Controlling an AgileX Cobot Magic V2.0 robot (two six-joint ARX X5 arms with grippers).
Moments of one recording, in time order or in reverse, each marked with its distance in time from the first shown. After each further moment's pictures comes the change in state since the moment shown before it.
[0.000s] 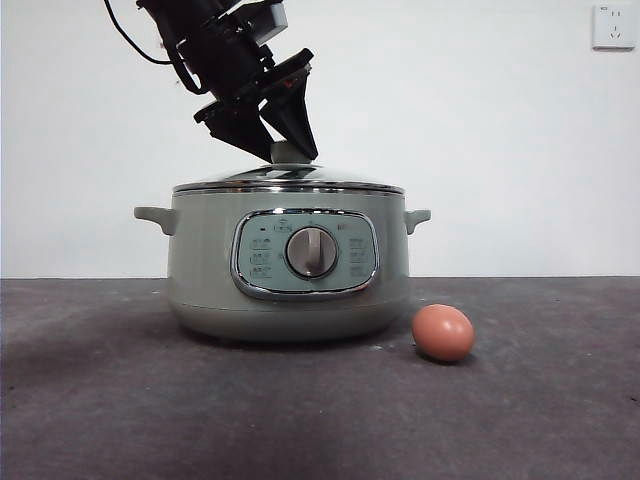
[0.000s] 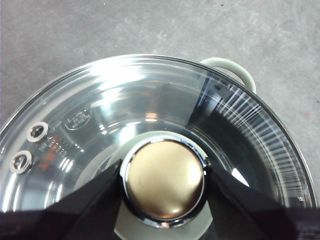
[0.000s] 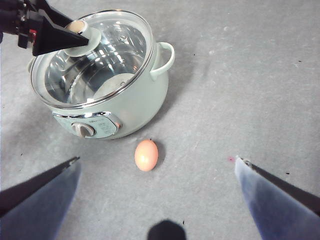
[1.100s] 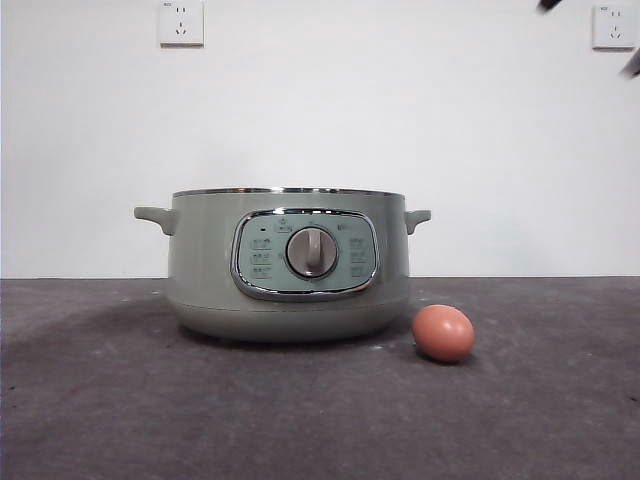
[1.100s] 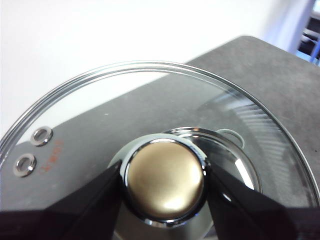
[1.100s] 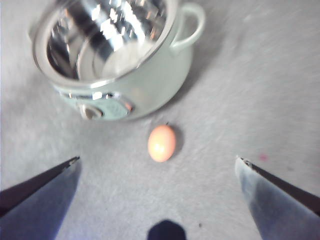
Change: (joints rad) left arm 0.186 -0.610 -0.008 -0.233 -0.010 0.000; right arm 0.171 0.250 0.000 0.082 0.033 0.005
